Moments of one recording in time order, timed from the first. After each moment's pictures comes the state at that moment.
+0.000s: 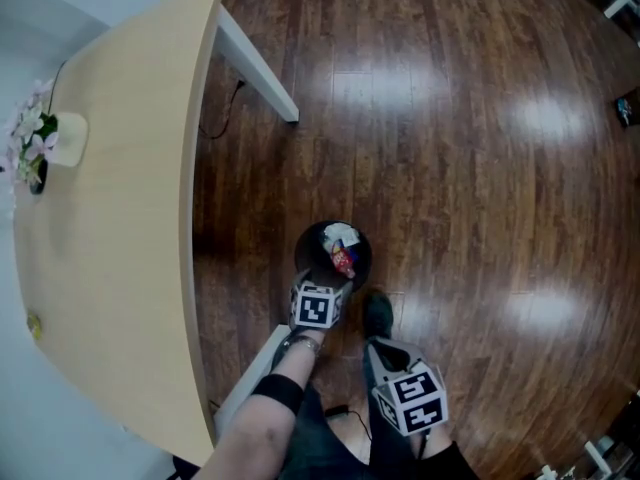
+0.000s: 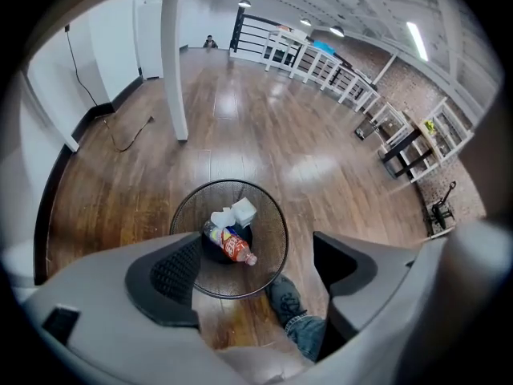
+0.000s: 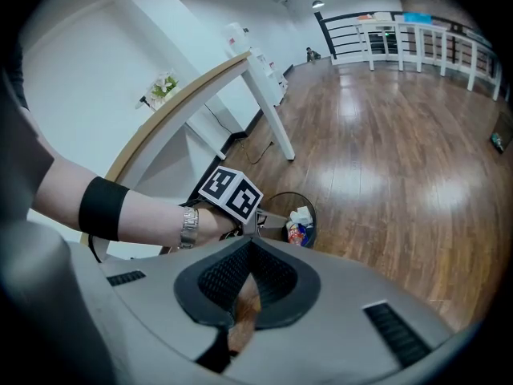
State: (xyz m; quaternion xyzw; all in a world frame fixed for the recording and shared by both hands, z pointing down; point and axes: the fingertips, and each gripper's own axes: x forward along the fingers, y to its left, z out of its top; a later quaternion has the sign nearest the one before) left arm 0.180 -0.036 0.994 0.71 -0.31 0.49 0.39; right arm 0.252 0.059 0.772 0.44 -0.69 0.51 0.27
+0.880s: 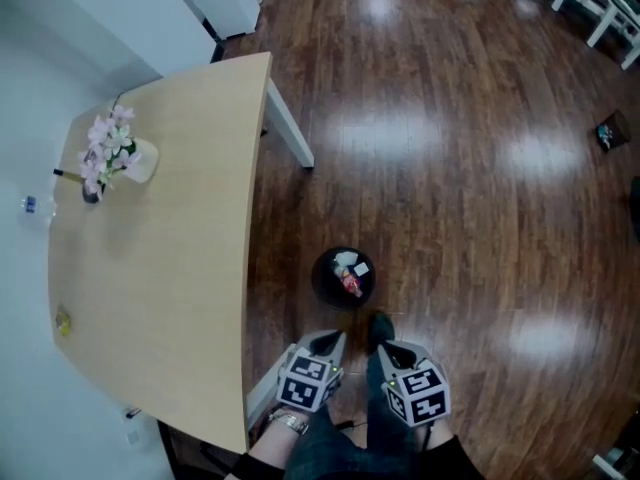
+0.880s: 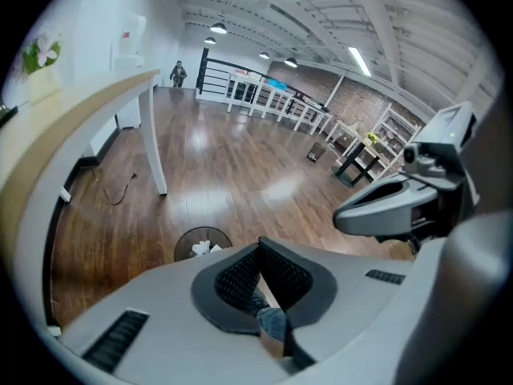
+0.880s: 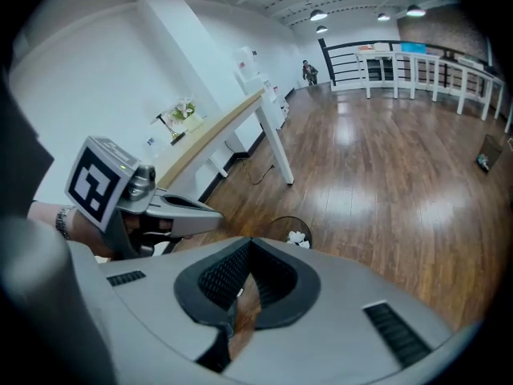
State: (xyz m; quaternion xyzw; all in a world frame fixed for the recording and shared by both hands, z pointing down) left arm 0.187 0.023 0.694 0.82 -0.26 0.39 0.32; right arm 0.256 0.064 0.662 0.48 -0.71 0.46 0.25
